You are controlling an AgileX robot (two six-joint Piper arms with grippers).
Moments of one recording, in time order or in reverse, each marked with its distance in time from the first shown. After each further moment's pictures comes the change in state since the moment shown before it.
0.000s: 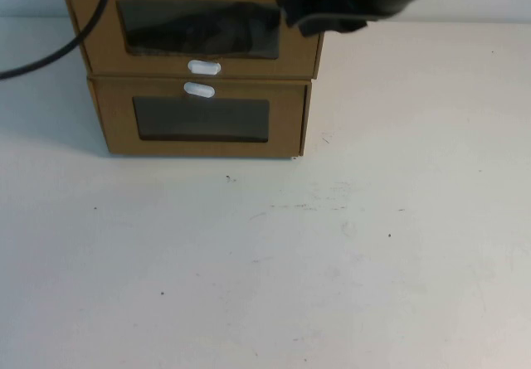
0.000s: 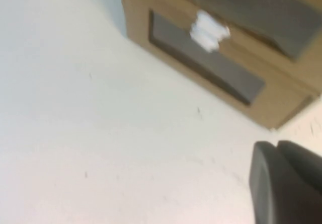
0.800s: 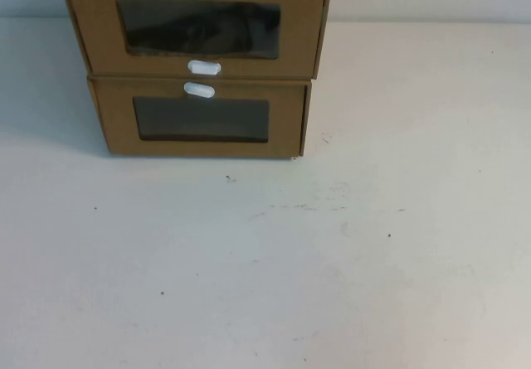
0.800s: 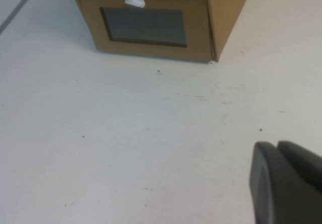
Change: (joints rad) right arm 0.000 -1.350 1.313 -0.183 -0.358 0.388; left arm 0.000 -1.236 1.254 -0.350 -0.502 0.320
